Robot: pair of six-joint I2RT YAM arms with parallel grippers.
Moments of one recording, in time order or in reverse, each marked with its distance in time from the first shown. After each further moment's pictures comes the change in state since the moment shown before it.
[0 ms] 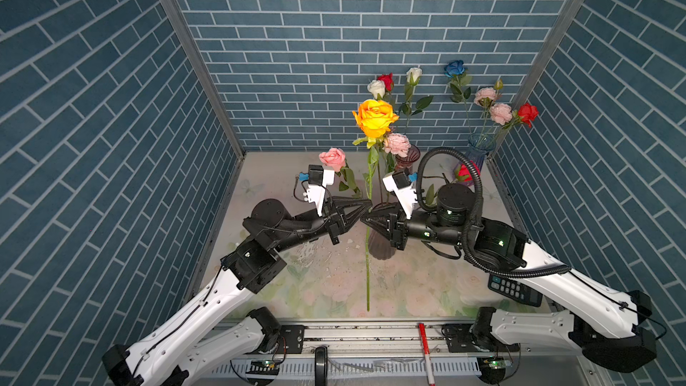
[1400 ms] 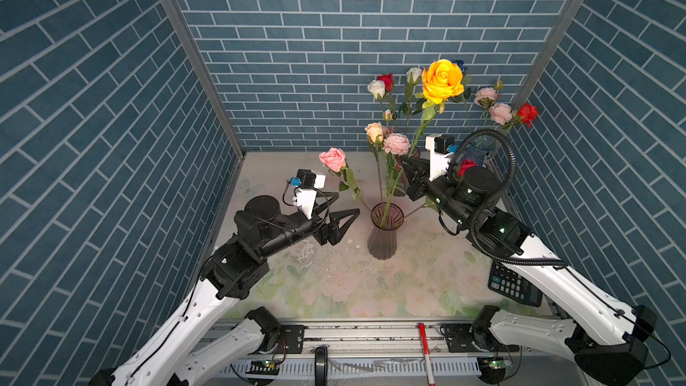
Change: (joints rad) left arm 0.088 -0.065 0.093 -0.441 -0.157 0.302; right arm -0.261 -0.021 -0.089 0.287 0.371 -0.210
